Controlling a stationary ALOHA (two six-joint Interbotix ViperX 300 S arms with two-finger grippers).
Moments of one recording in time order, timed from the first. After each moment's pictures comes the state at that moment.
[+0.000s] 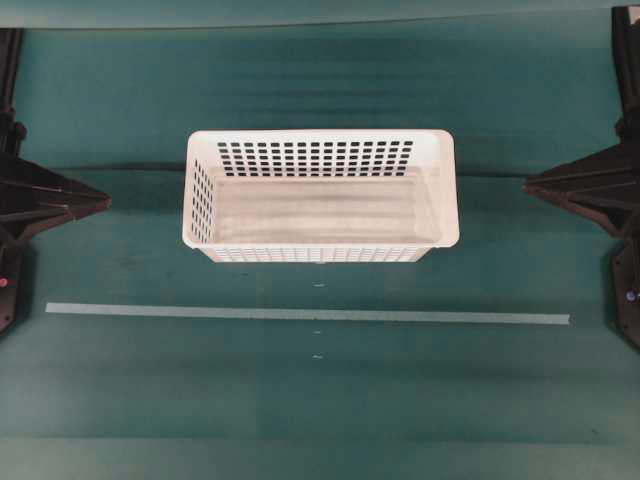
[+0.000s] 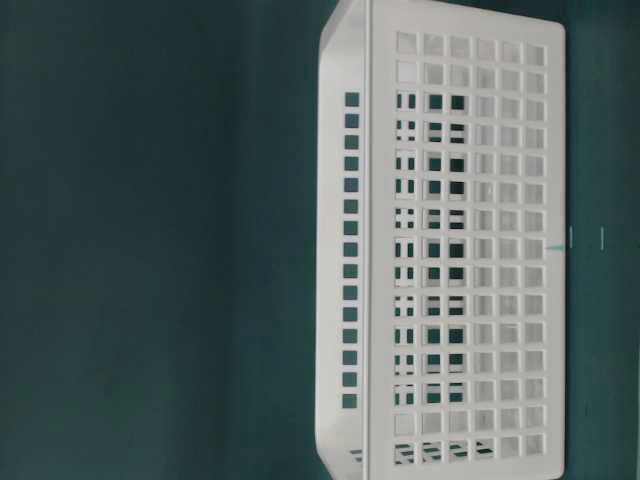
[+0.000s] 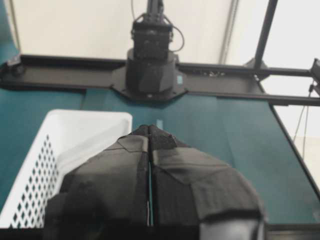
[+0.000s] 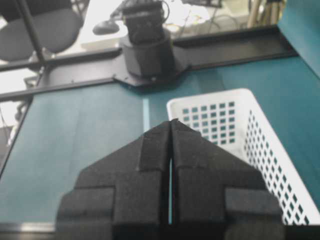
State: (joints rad) left arm 0.01 -1.01 1.02 0.01 -0.06 -0.05; right arm -0.05 -1.00 1.00 0.07 0.06 0.06
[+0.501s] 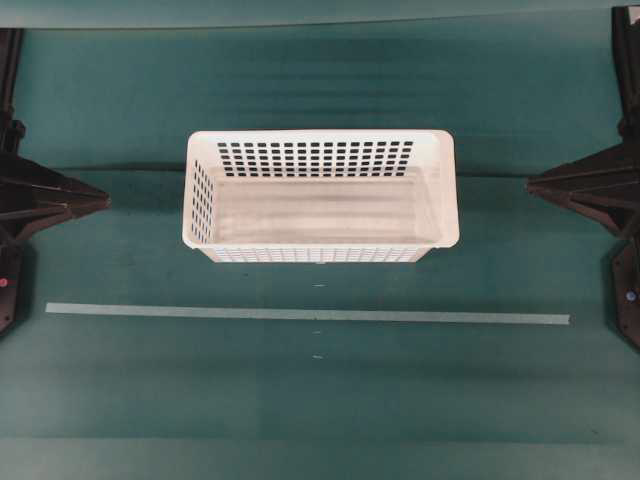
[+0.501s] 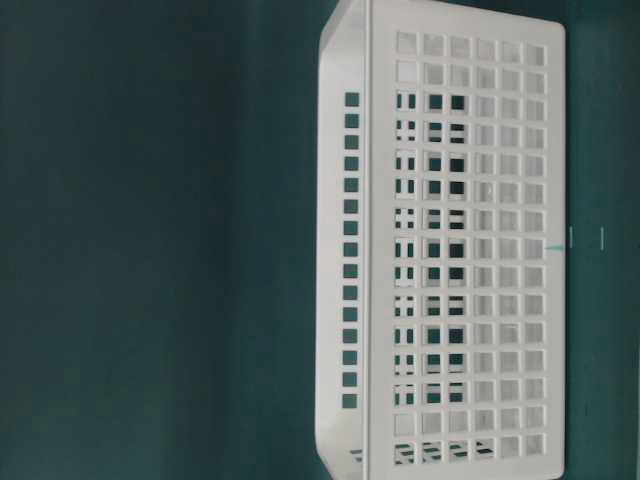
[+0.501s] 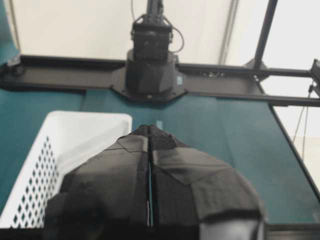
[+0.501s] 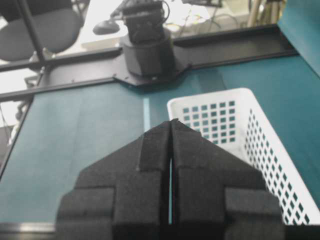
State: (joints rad) left arm 0.01 -1.01 1.01 0.02 -0.05 -0.06; right arm -0.06 -1.00 1.00 0.07 0.07 0.06
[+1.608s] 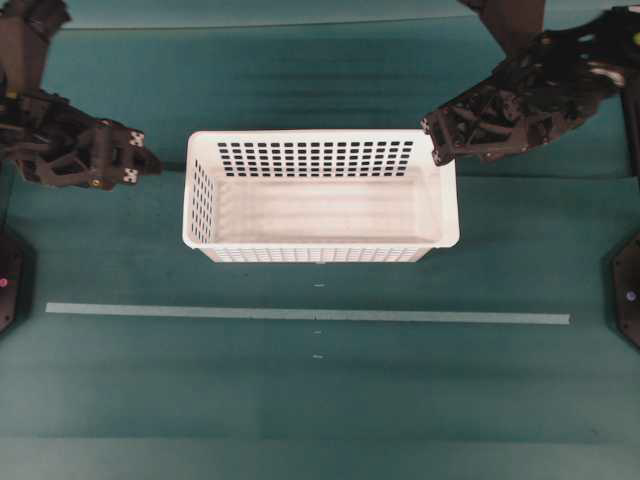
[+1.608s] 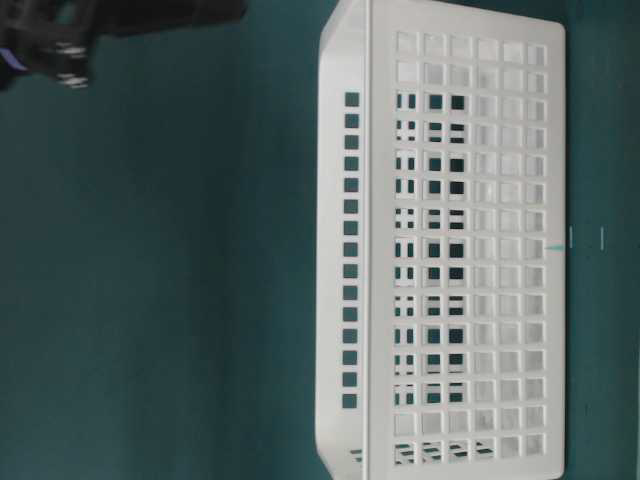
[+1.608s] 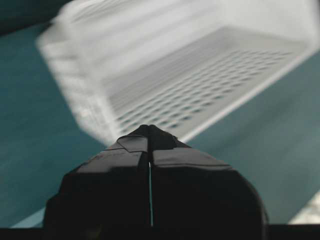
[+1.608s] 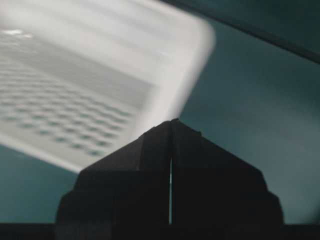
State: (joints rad) left arm 0.28 -0.58 0.72 0.02 0.71 -1.04; right arm -0.34 -0.23 0.39 -0.02 1.18 0.89
